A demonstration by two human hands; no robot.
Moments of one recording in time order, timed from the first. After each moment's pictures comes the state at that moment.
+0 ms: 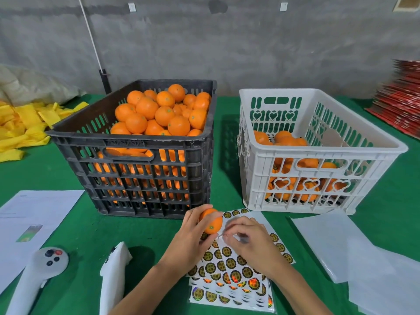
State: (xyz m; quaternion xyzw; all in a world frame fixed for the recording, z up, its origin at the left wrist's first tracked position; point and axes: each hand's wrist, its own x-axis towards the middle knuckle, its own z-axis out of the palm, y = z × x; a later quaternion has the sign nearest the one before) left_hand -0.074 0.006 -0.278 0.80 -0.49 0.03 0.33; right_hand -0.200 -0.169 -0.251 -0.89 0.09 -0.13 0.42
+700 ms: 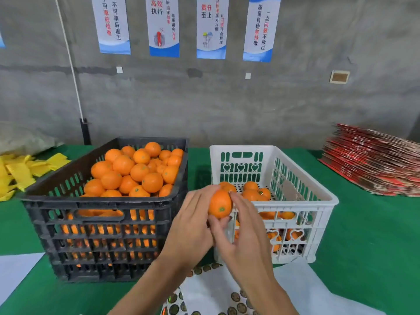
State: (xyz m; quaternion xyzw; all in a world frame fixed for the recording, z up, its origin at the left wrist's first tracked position) left_hand -0.097 -0.080 -0.093 0.69 -0.52 0.23 0.45; right_hand -0.210 -0.170 -0.095 -0.83 0.15 -0.48 0.24
